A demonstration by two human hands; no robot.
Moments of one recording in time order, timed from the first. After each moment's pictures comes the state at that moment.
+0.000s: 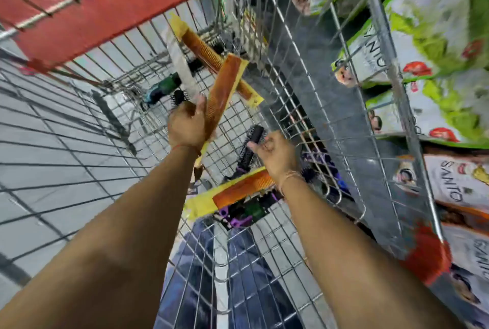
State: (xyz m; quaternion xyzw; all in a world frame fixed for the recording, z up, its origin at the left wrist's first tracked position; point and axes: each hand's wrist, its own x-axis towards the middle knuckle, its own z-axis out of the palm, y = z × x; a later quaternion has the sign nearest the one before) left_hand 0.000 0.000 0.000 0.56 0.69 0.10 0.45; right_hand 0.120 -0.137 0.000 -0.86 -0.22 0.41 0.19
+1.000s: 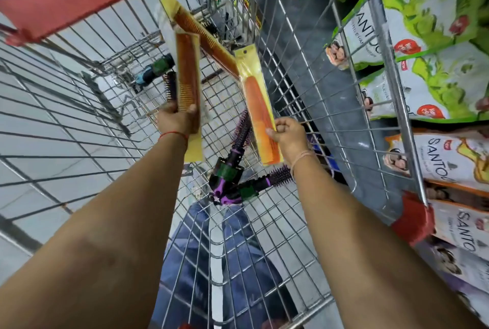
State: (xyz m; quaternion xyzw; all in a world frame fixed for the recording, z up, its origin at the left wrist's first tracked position) left_hand -0.017 -0.013 -0.007 0.36 0.74 0.15 0.55; right_hand 0.139 -0.148 0.016 -0.82 -0.04 0.47 0.31
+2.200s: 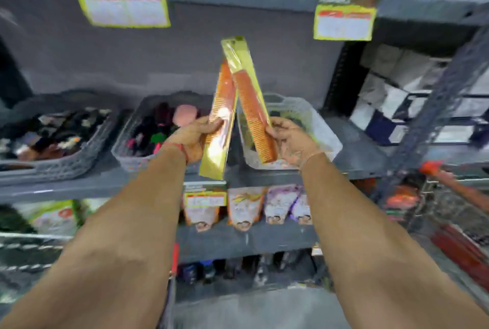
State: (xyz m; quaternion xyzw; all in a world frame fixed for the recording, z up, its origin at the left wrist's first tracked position) left_hand 0.200 -0.312 0.431 0.59 -0.06 -0.17 0.79; right_hand 0.171 -0.520 0.433 -0.60 0.02 0.04 0.80
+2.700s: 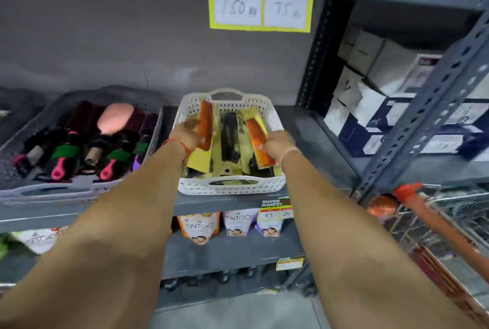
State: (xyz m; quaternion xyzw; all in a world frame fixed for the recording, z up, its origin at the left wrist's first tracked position) left_hand 0.311 -0.468 0.391 0.88 0.05 -0.09 0.47; right_hand 0.272 -0.664 0.398 -0.94 0.16 0.04 0.31
